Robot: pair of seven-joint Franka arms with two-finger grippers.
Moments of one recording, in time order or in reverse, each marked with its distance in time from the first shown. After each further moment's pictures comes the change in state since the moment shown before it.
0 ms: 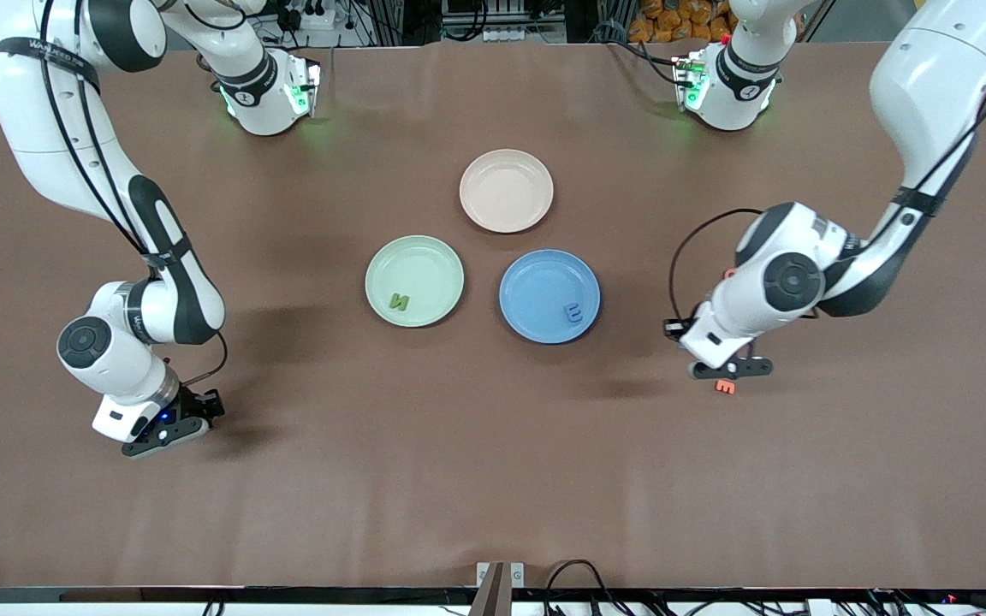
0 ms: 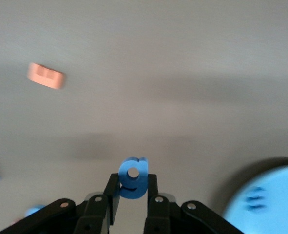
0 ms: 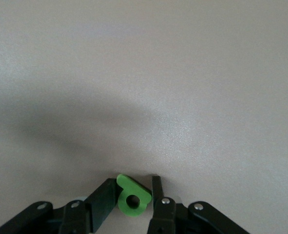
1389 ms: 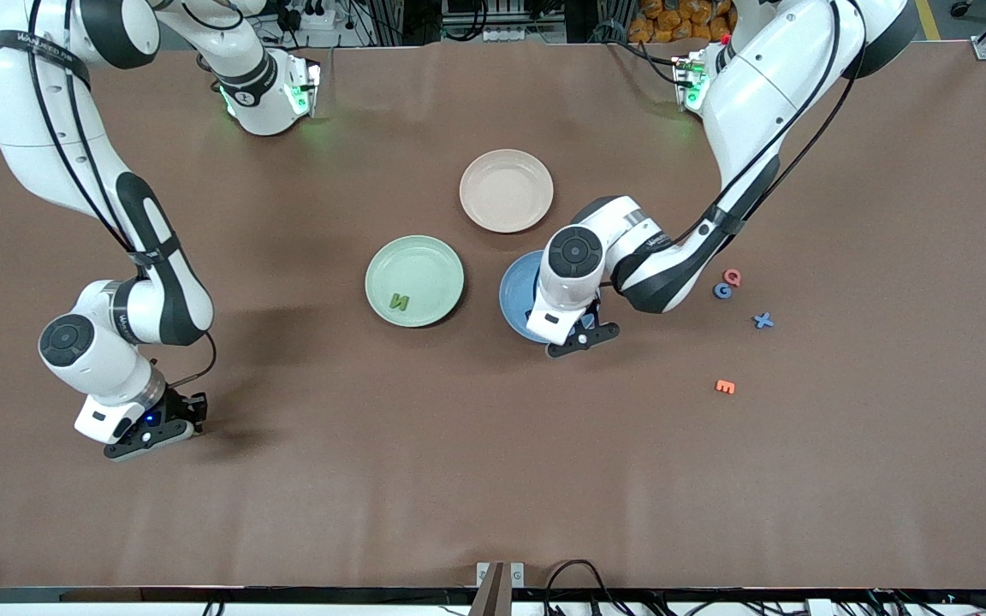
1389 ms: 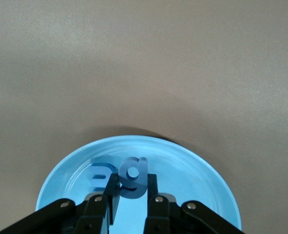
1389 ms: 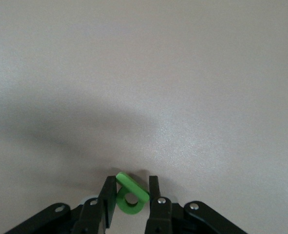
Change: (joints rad) left arm -0.625 0.146 0.282 0.239 -0.007 0.019 -0.553; right arm -0.027 -0.015 0.007 0.009 0.000 -0.001 -0.001
